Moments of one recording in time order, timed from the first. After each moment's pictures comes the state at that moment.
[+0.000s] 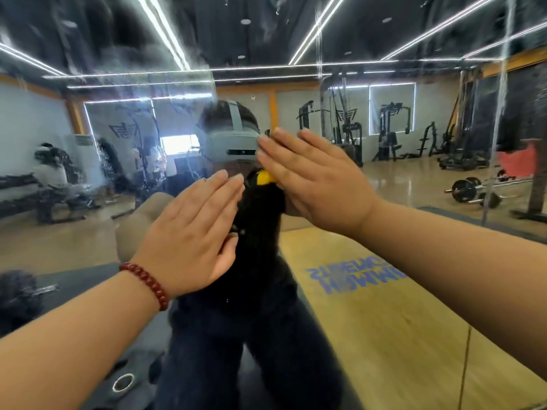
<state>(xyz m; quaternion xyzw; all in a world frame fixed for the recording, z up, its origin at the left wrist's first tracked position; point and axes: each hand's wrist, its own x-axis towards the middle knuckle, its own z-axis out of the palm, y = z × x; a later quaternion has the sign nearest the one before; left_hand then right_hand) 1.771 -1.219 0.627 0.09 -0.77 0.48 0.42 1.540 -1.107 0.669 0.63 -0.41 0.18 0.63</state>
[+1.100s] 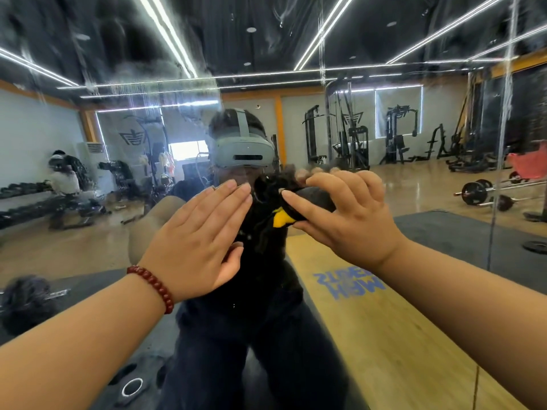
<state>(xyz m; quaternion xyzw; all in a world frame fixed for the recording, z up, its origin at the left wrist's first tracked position) 1.774 -1.219 0.632 0.06 -0.78 0.49 0.40 1.531 -1.092 0.627 0.54 -0.42 0.25 0.69</state>
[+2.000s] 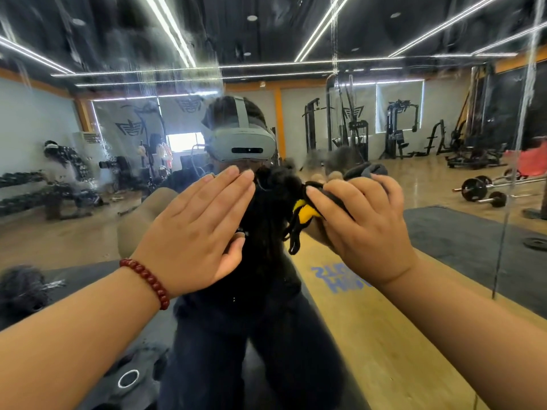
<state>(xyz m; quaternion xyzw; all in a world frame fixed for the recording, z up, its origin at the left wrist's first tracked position) 1.774 -1.222 0.628 0.06 -0.77 0.50 0.40 1.530 -1.096 0.593 0.51 -0.45 0.32 0.66</state>
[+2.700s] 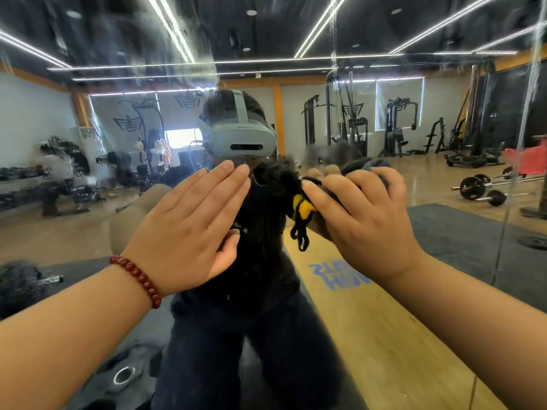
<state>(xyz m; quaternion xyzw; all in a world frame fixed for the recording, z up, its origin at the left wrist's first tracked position) 1.773 -1.219 0.628 0.06 -0.76 0.50 0.41 1.529 -1.090 0.598 0.51 -0.45 0.27 0.68</state>
